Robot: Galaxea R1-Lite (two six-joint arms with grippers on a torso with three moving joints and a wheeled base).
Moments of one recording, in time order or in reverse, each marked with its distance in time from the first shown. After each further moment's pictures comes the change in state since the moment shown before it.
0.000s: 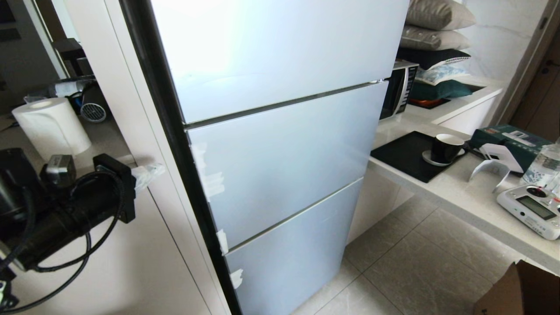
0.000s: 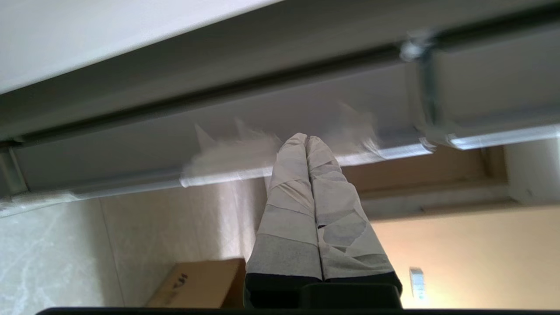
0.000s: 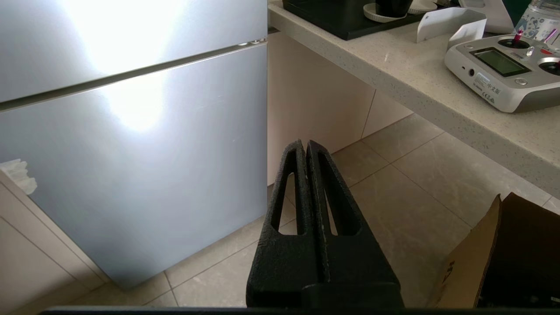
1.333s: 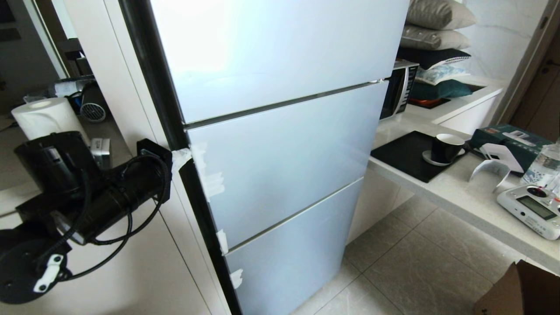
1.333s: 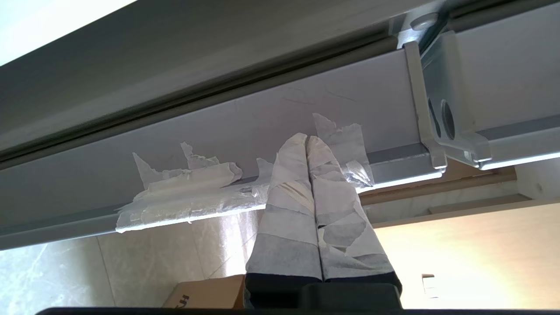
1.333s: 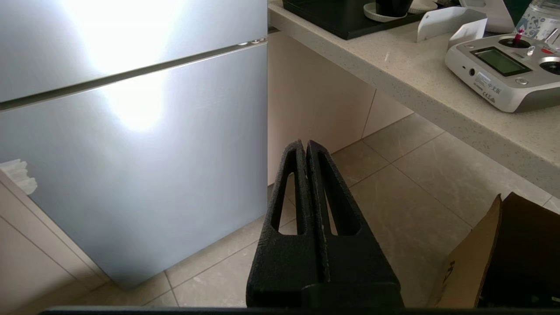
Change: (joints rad) left arm -0.163 0.125 -0.131 -0.057 0.149 0.033; right arm 0.000 0.000 0.000 0.000 0.000 0.001
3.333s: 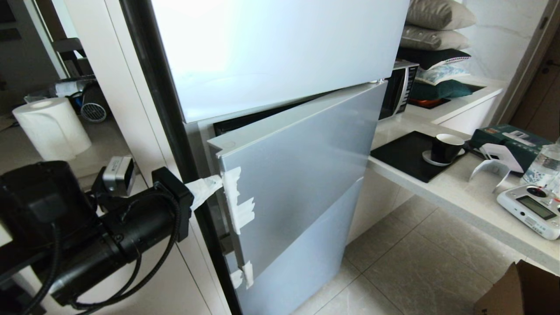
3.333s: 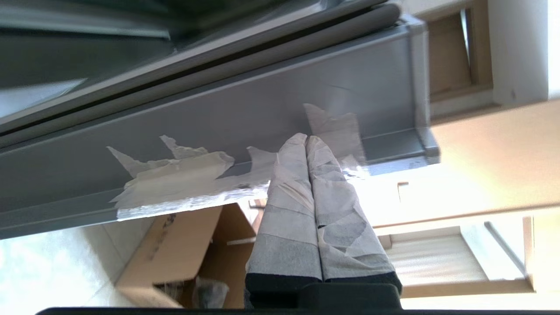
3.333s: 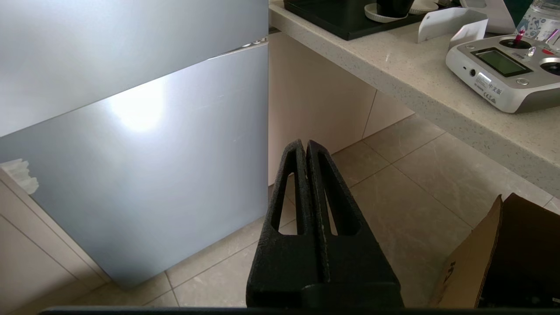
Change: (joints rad) left arm -0.271 -0.159 0.167 0.008 -0.003 0.002; right arm 0.000 0.000 0.000 0.000 0.000 0.000
